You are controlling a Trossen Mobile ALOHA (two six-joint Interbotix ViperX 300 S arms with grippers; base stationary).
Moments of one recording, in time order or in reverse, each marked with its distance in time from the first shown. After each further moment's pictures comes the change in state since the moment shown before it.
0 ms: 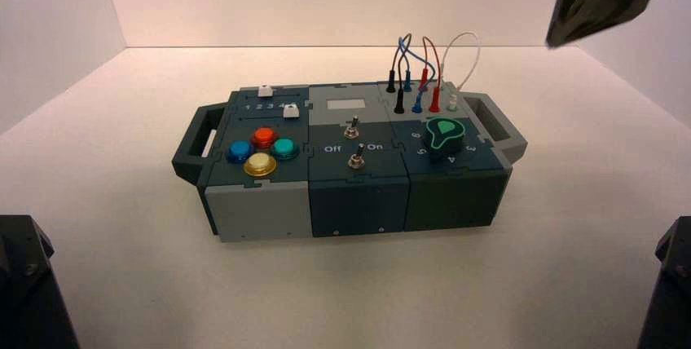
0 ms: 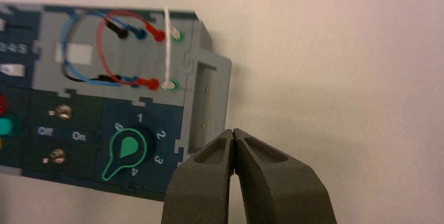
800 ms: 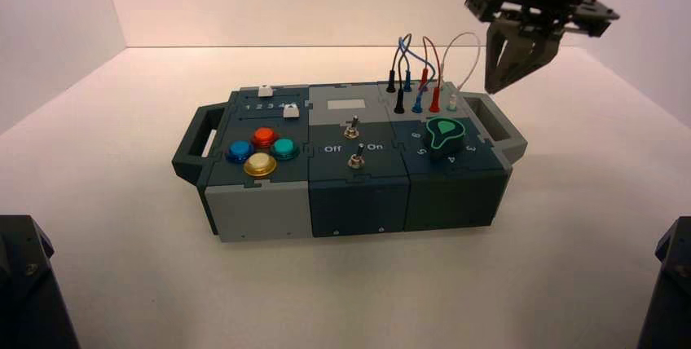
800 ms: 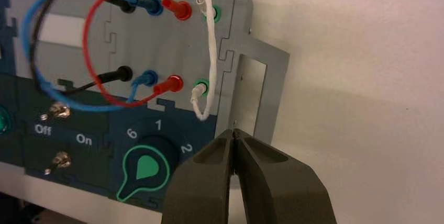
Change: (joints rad) left arm -0.138 0.080 -0.011 -0.006 0.012 -0.196; right arm 0.109 0.360 -0.144 0.077 0.014 -0.008
